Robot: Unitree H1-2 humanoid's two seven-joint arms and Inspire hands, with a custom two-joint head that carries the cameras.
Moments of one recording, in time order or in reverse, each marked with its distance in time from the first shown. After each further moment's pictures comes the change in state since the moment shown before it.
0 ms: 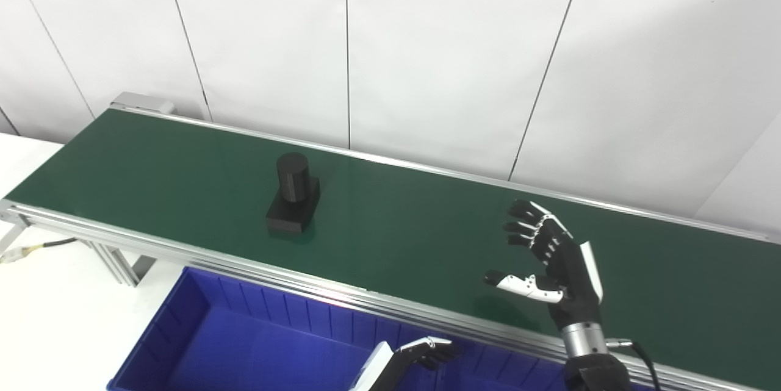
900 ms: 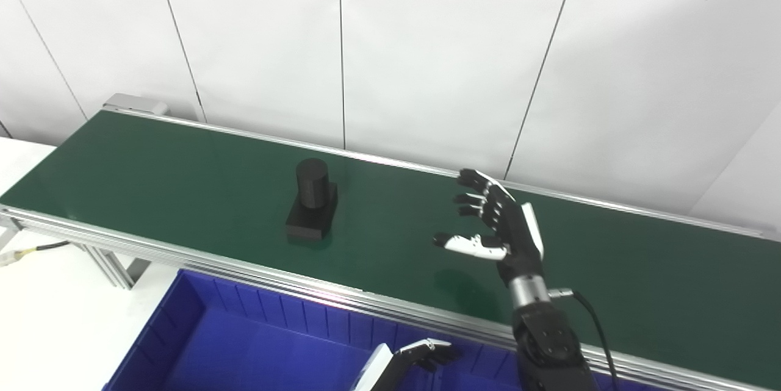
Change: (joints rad) left arm -0.002 -0.009 -0.011 0.015 0.000 0.000 0.012; right arm -0.201 0.096 0.072 0.219 -0.056 0.000 -0.088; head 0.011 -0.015
